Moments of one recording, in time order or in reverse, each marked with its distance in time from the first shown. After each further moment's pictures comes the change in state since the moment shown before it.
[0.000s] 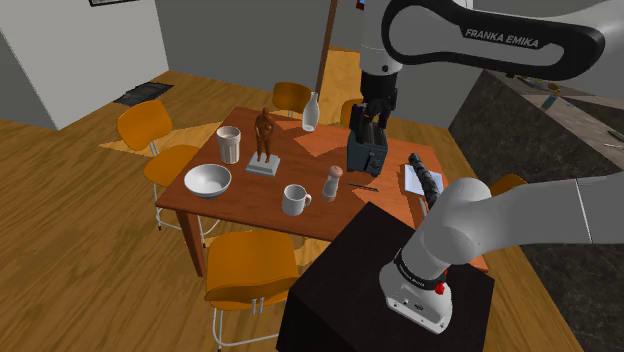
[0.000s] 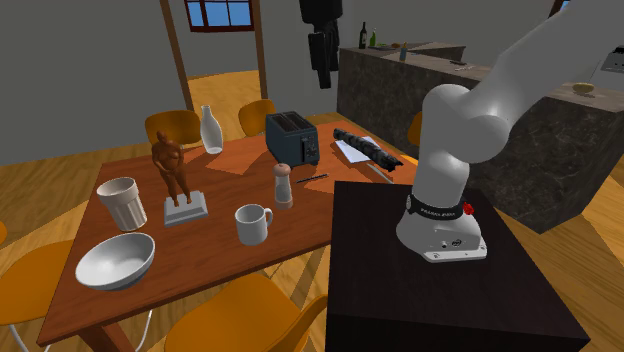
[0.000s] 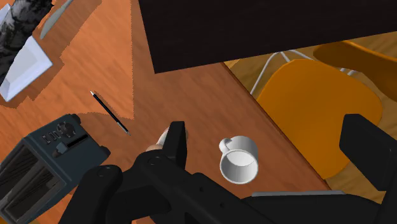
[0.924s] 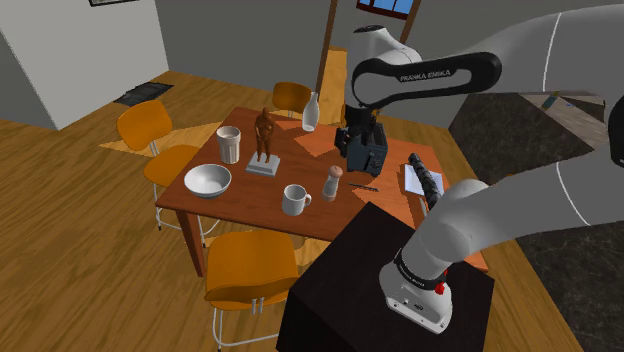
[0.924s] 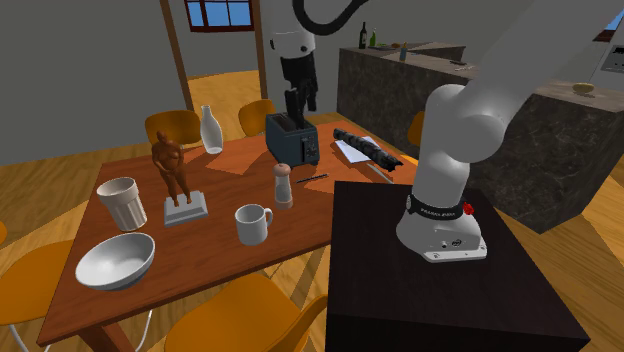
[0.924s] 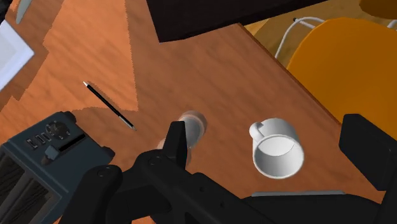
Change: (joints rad) arm -0.088 0.212 -0.126 -0.172 -0.100 0.430 -0.009
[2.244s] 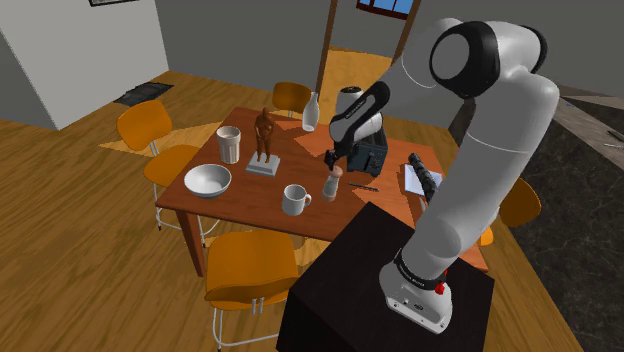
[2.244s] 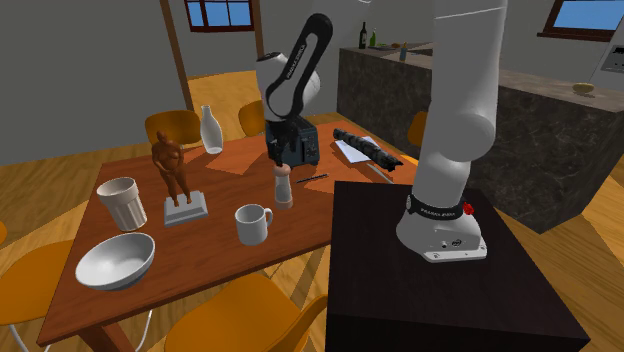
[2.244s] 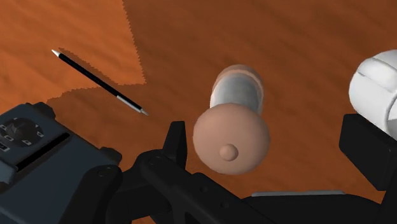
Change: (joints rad) arm -0.133 0.740 -0.173 0.150 0.011 0.679 -0.076
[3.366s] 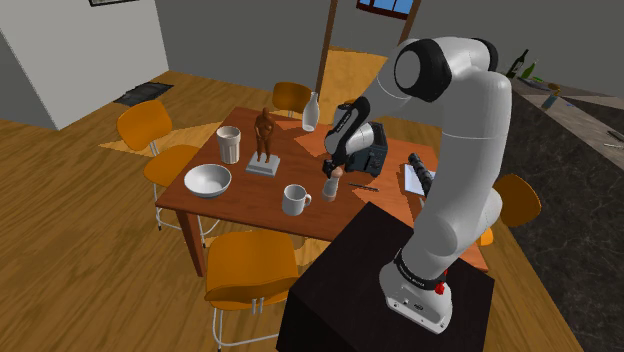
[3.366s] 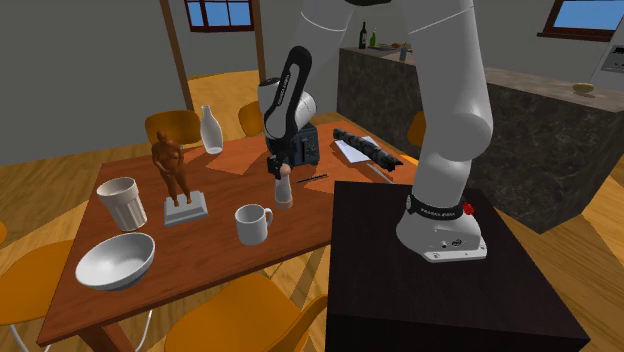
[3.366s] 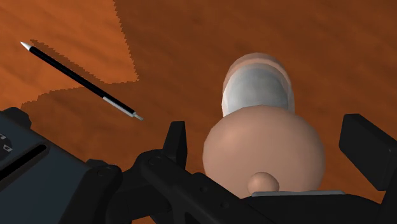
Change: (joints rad) arm -0.057 0.244 0.020 0.099 0.072 0.159 -0.046
